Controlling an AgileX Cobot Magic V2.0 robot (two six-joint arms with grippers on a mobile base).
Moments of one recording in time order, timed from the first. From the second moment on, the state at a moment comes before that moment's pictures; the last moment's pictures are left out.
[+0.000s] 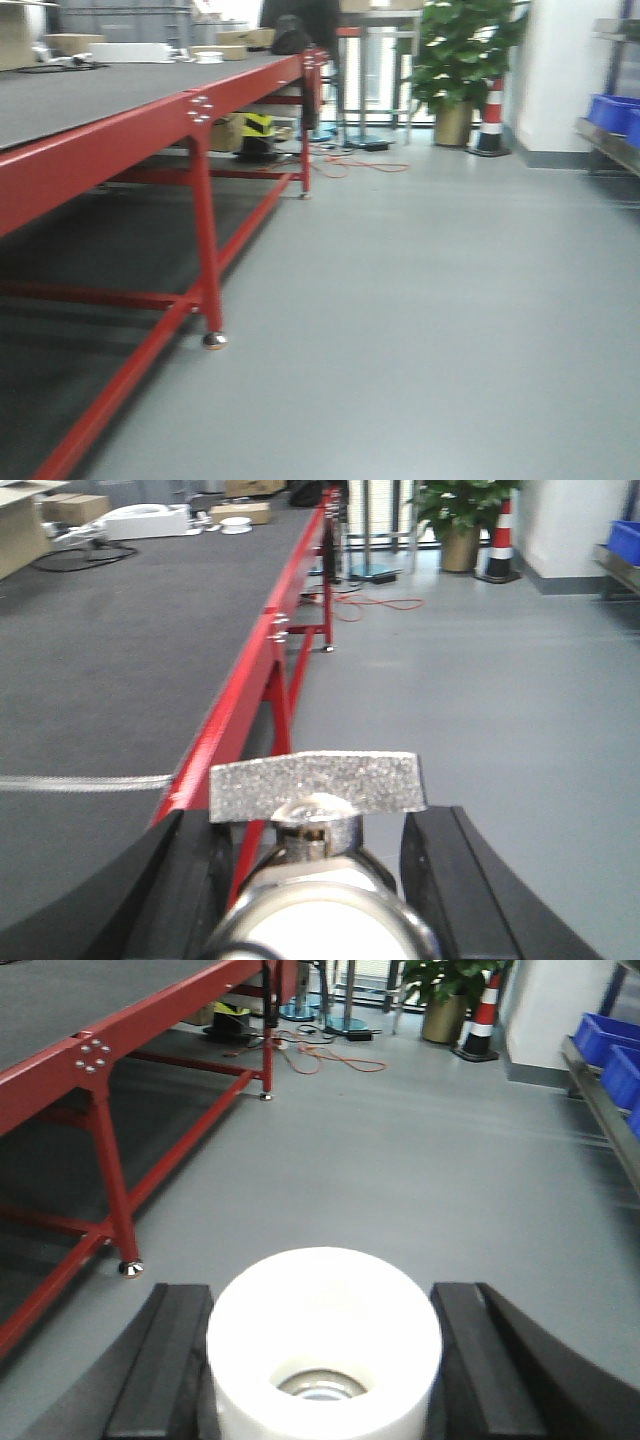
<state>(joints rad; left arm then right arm) 0.02 0.72 -1.07 -0.01 0.62 0.10 0.10 0.76 -1.06 0.04 0.62 -0.04</state>
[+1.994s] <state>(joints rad) 0.02 0.72 -1.07 -0.01 0.62 0.10 0.10 0.76 -1.06 0.04 0.62 -0.04</state>
